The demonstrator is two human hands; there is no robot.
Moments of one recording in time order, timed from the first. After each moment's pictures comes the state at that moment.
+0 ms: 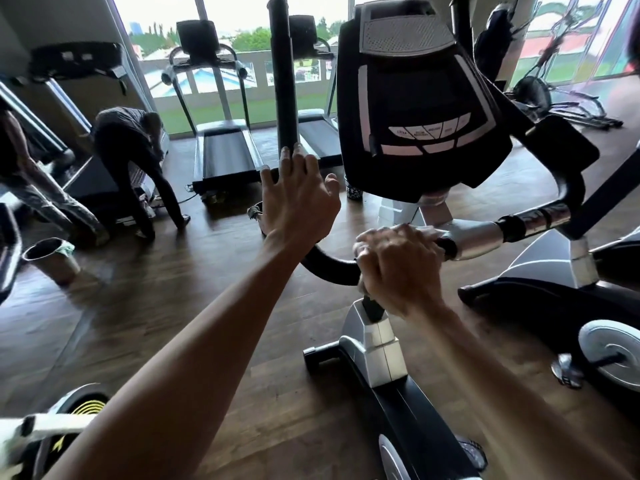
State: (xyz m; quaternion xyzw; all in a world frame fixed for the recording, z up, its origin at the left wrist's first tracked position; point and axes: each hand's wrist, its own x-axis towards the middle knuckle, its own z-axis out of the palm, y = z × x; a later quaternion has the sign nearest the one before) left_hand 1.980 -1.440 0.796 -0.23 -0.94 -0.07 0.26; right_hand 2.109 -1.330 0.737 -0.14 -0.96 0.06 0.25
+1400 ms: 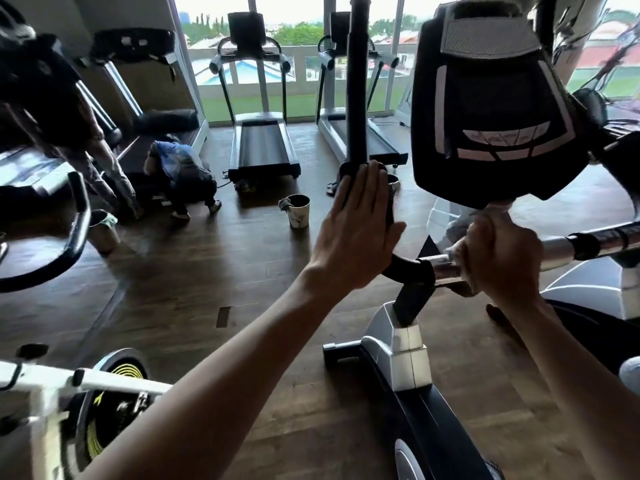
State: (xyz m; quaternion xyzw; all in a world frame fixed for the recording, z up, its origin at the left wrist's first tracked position) left_hand 2.006 -1.495 0.760 -0.40 -0.86 -0.13 0.28; right_hand 2.103 -1.292 0.742 -0.12 -0.87 0.24 0.42
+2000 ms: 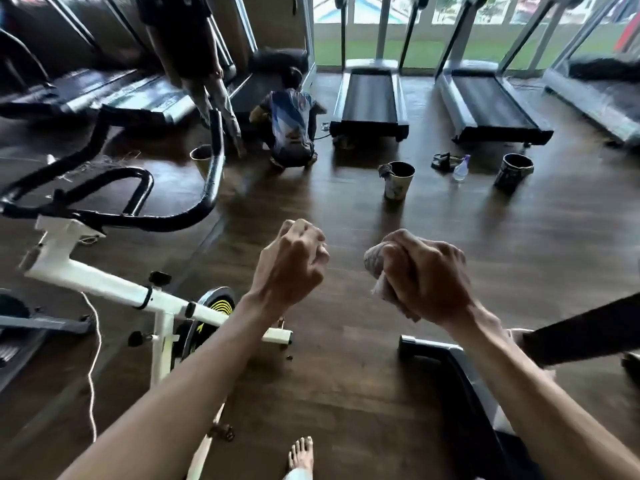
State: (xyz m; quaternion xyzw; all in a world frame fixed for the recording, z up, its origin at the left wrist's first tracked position) left_hand 1.879 -1.793 0.652 -0.13 -0.95 -0.23 0.17; right_hand 1.920 -1.566 0.683 0.18 -0.91 0.29 0.24
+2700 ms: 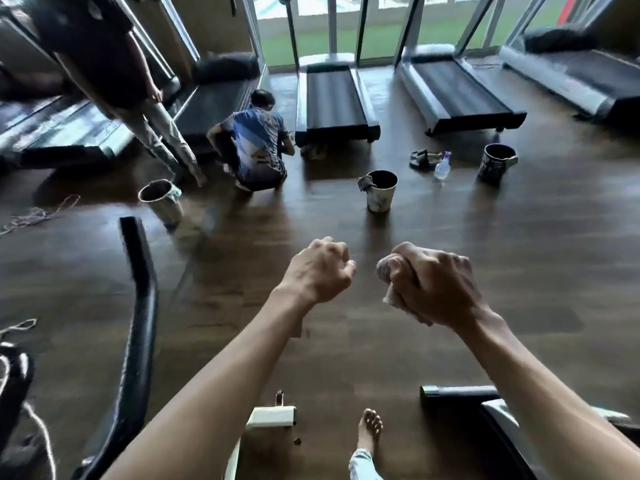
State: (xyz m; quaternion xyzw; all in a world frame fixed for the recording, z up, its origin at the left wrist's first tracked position) left_hand 1.529 -1.751 0.649 -0.19 -0.96 -0.18 -0.05; right_hand 1.607 -1.553 0.645 0.07 -0.96 0.20 0.20
